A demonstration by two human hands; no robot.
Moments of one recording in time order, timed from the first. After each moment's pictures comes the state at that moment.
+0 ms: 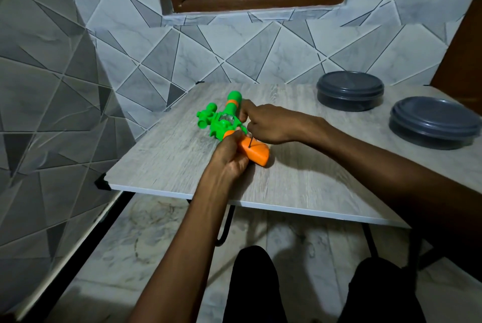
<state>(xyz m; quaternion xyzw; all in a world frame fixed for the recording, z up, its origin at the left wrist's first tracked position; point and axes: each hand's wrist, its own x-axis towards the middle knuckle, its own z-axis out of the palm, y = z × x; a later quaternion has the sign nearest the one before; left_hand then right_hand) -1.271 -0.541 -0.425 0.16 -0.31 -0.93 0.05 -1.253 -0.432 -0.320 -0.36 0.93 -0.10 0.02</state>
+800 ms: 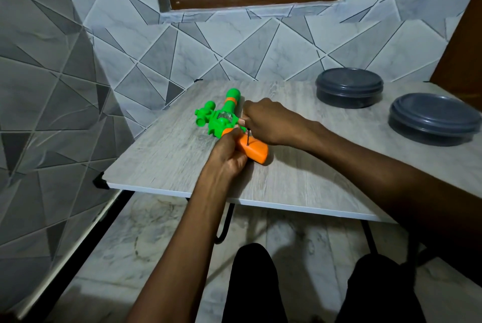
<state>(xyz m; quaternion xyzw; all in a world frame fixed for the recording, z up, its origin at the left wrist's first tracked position) -1.272 -0.541 -0.425 0.17 -0.31 -0.93 0.06 -1.257 -0.435 -0.335 -0.35 0.93 -0.09 -0.11</state>
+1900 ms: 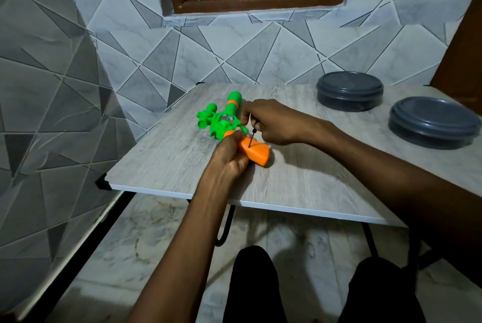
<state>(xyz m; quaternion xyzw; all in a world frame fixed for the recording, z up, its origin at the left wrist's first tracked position) -1.269 -0.540 -0.422 0.17 -0.32 -0.93 0.06 -1.260 -0.418 -0.323 -0.43 0.89 -0.13 -0.04</state>
